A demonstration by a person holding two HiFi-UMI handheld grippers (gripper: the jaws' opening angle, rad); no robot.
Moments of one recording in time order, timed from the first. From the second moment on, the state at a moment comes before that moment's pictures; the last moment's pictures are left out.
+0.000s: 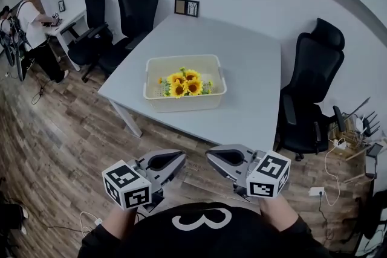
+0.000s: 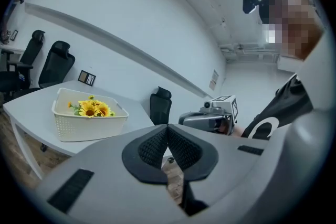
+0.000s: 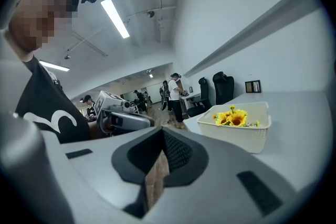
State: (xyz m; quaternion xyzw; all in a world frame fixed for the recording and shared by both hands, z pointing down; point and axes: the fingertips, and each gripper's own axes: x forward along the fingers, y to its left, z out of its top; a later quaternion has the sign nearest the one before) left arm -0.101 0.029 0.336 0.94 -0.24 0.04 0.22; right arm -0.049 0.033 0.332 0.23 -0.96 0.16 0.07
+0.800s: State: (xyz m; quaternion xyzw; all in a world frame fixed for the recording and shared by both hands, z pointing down) left arm -0.081 -0.103 0.366 0.93 -0.27 0.06 0.25; right arm 0.005 -0.117 0.373 0.23 -0.95 0.17 0.12
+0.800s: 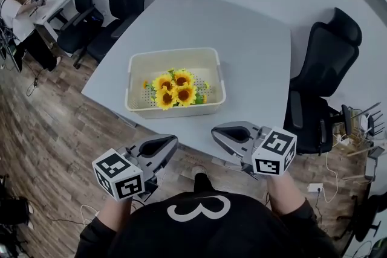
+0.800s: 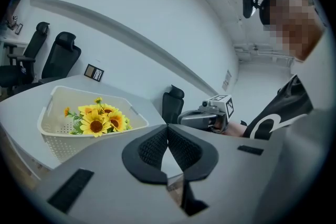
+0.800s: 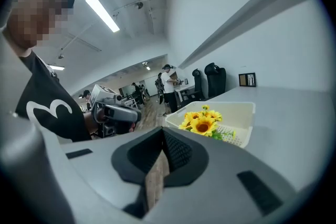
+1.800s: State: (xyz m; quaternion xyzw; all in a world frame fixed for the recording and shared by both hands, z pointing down) left arm -0.127 -0.202 0.374 0.89 -0.35 0.07 0.27; right arm -0.007 -0.252 0.451 0.10 -0.93 0.03 0.36
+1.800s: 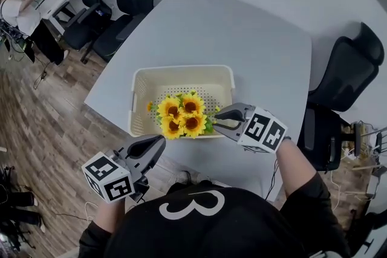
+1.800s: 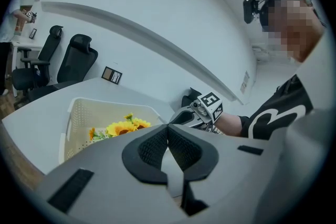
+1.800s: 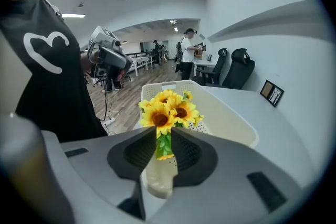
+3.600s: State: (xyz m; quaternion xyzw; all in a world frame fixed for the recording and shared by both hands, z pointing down) left arm -0.234 -0.206 0.372 0.87 -0.41 0.03 0.28; right arm -0.158 -0.294 0.541 0.02 -0.91 -0.04 0.42
